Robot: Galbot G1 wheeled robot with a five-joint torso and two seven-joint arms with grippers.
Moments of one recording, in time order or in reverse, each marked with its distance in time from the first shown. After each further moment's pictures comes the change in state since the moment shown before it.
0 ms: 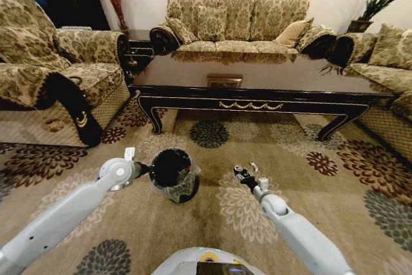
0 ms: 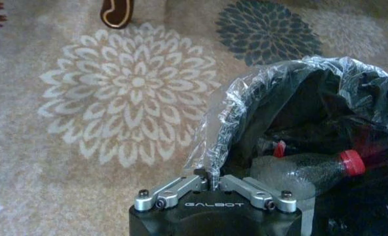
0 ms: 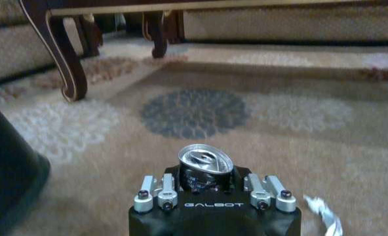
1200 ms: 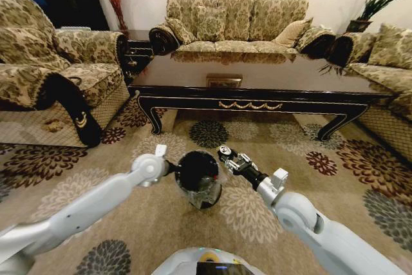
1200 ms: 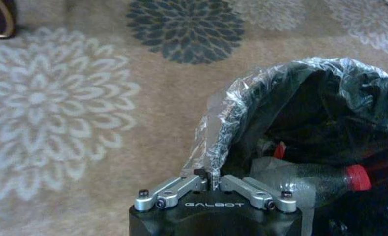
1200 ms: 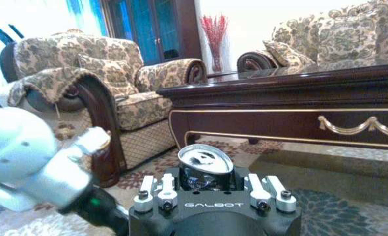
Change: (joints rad) left arm -0.385 -0.195 0.455 0.013 -0.084 0.000 -0.180; right arm -0.143 -0.213 0.067 0.722 0.151 -0.102 0.056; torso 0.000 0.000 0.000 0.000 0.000
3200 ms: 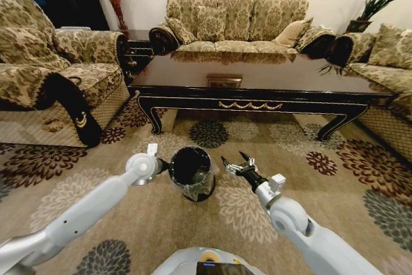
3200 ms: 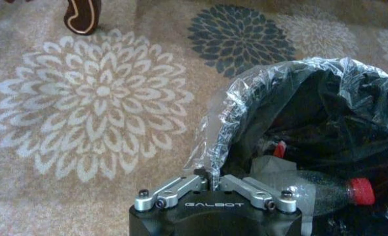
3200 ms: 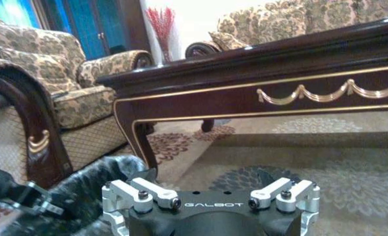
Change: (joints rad) left arm 0.204 0.069 -0.300 -0.006 0.017 0.000 0.018; right arm -0.038 0.102 0.013 -0.168 -0.040 0.069 0.082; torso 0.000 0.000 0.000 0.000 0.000
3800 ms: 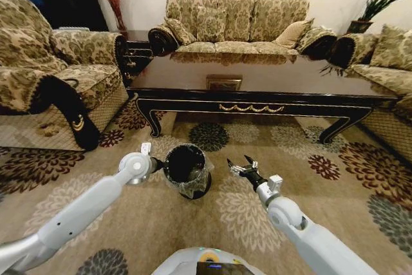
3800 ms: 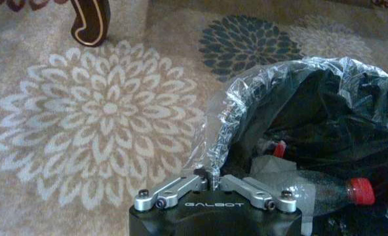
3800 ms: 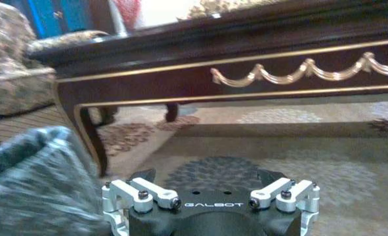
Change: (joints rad) left arm 0.025 0.010 -0.035 0.023 0.017 0.000 0.034; right arm 0.048 0.037 -0.010 -0.201 -0.037 0.067 0.002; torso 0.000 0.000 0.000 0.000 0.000
